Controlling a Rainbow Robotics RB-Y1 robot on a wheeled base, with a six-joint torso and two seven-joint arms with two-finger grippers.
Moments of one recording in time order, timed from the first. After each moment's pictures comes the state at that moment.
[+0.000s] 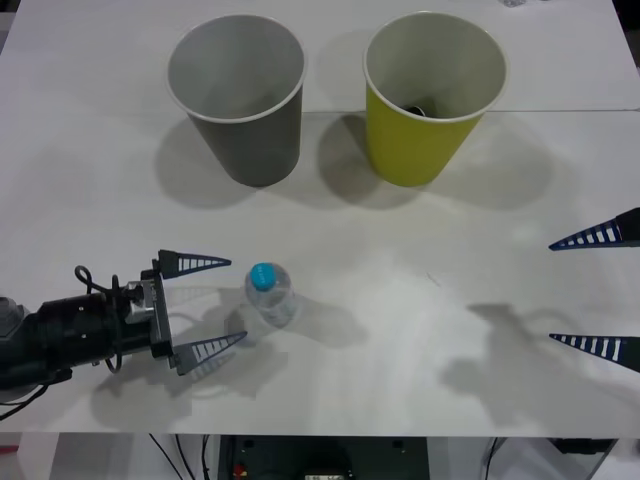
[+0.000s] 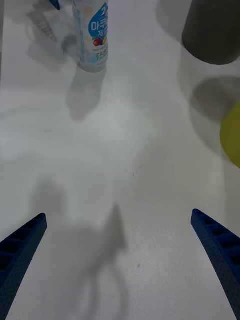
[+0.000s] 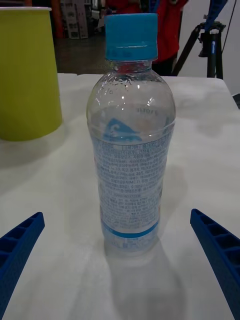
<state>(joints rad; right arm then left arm) 0.26 -1.13 -0.26 -2.01 1.31 -1.13 -0.09 -0.16 0.70 -0.32 -1.22 -0.81 -1.13 -0.66</state>
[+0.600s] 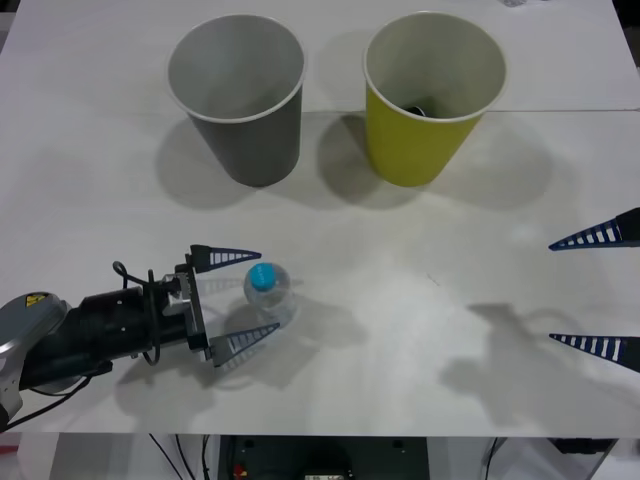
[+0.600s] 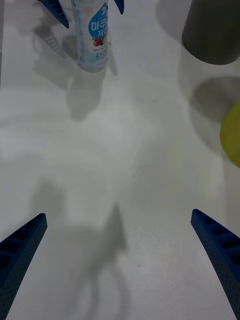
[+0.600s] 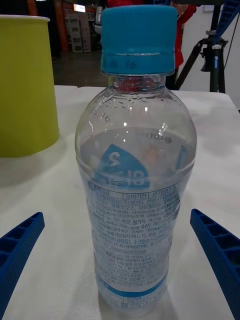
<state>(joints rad) 0.26 -1.13 -0.26 -2.01 1.31 -1.13 -0.09 -0.21 0.60 -0.34 -1.18 -0.83 -1.10 -0.66</state>
